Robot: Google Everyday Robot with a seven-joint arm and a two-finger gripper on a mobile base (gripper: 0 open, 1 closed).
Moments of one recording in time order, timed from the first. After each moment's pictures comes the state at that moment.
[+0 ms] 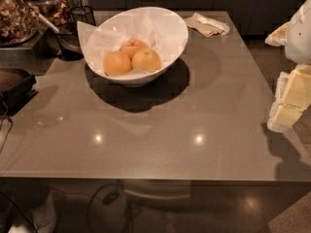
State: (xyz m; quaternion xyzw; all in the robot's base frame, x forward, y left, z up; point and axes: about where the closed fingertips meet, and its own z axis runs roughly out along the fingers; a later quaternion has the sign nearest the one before) arm 0.438 -0.216 0.978 -0.60 0.78 -0.04 0.16
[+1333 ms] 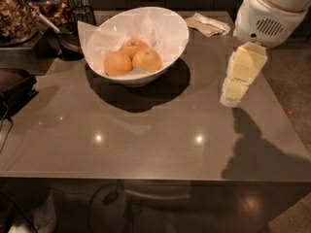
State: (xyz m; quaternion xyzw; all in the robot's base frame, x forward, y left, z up) arm 0.485 -0.165 0.977 -0.57 0.81 -0.01 0.14
